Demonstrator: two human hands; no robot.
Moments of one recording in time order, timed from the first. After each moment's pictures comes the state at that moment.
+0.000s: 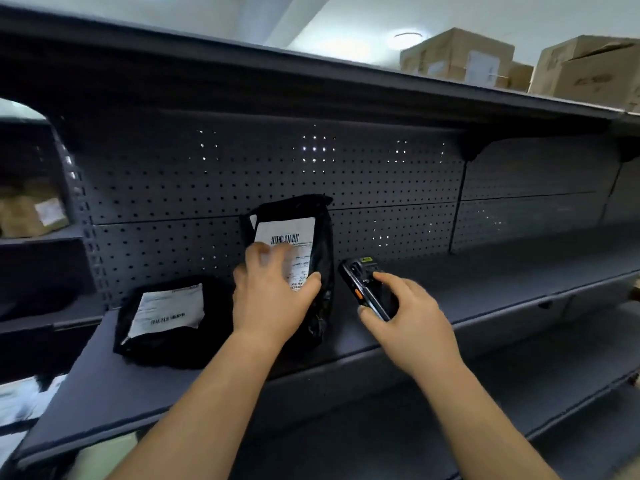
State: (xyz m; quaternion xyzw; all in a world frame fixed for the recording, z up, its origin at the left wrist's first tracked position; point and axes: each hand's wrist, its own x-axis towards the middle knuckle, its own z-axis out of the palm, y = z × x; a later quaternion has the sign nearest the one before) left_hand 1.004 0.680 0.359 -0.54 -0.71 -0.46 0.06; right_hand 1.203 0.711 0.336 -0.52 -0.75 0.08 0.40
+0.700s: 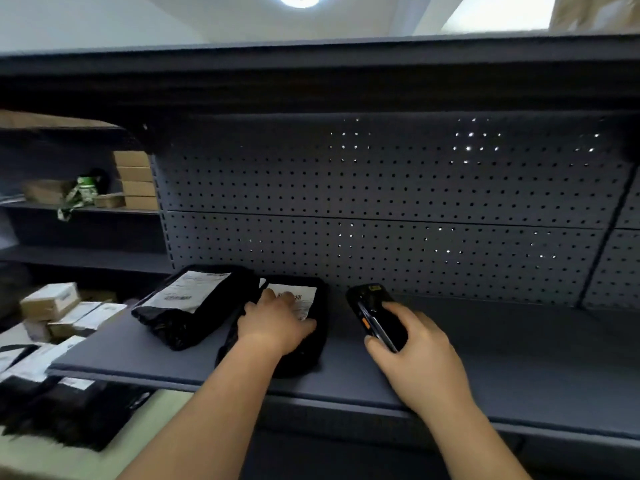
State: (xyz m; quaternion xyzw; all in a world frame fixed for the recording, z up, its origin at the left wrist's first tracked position) left_hand 1.044 0.765 0.332 -0.32 -0.93 -0.14 -0.03; right_hand 1.245 0.856 0.318 -0.35 -0.85 0.22 0.33
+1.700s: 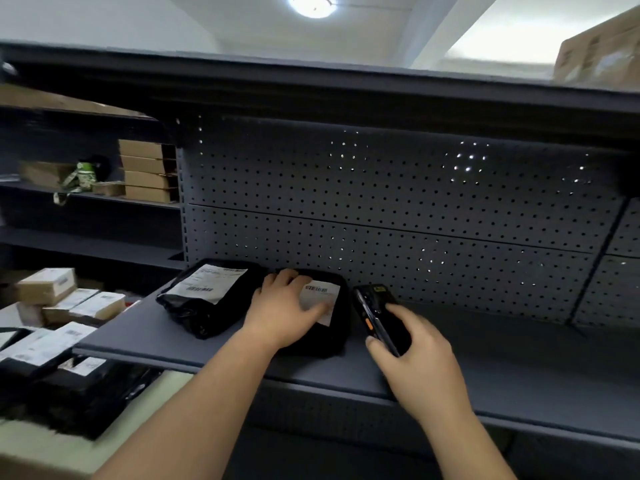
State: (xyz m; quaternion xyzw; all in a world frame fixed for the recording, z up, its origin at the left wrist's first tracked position) left_hand 1.022 0.735 0.335 -0.45 -0.85 -0.26 0.09; right_hand 1.240 0.816 0.329 -0.34 -0.85 0.21 0.35
